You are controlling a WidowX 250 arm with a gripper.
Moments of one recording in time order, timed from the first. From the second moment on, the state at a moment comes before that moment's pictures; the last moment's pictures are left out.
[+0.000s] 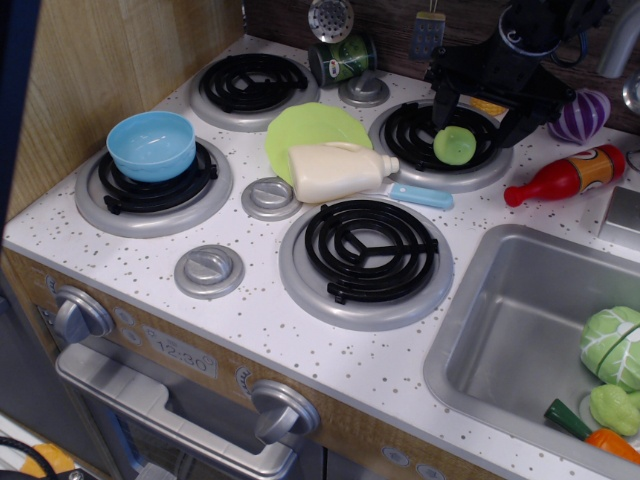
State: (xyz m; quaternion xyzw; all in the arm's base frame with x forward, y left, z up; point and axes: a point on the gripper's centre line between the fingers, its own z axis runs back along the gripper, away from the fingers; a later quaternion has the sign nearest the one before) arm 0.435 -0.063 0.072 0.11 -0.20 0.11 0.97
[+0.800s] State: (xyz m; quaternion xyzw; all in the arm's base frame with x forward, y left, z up) arm 0.454 -0.041 0.042 0.07 -0.19 0.08 0.98
